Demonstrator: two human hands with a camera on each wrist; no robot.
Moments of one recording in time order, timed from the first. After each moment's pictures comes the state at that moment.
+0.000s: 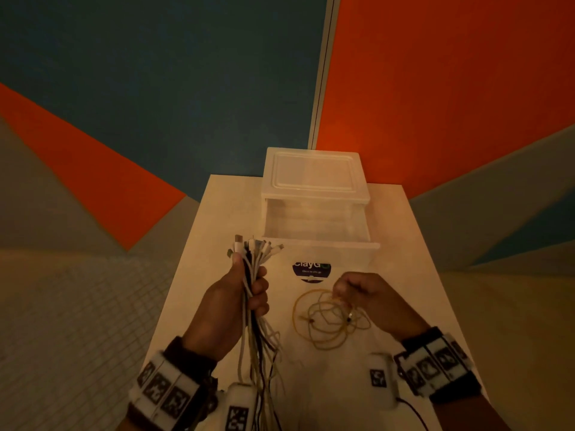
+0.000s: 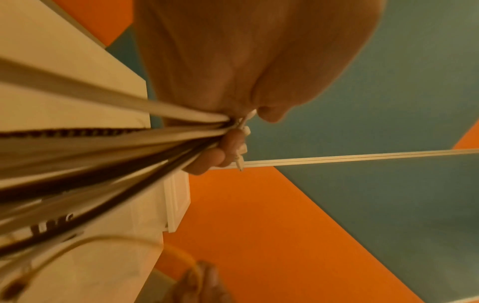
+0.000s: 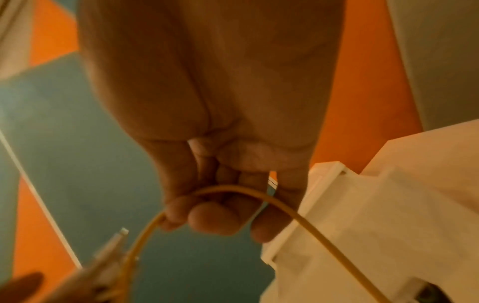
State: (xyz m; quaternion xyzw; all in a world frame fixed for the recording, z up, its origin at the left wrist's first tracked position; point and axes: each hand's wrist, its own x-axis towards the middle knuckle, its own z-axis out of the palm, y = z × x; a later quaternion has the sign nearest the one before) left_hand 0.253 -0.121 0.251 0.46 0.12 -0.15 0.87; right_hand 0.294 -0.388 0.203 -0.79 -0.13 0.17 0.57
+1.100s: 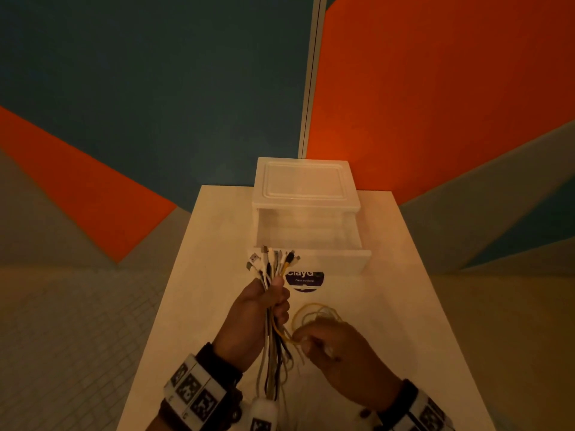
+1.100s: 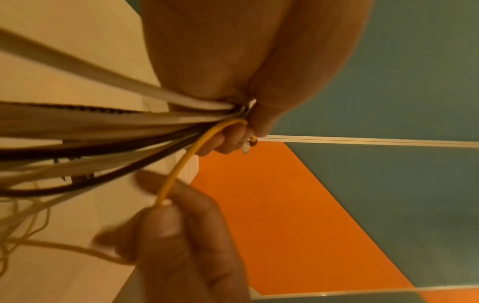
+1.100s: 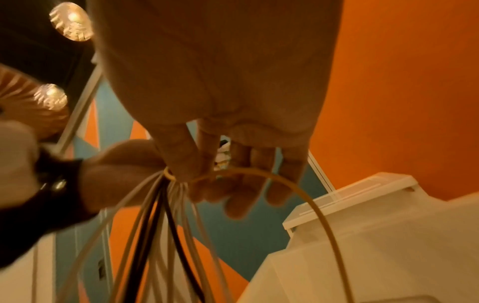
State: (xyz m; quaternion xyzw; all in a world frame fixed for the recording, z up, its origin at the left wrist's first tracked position) left_hand 0.263 -0.164 0.237 0.48 0.08 -0.14 0.86; right_hand 0.230 -0.345 0.211 -0.88 -0.21 0.08 0.42
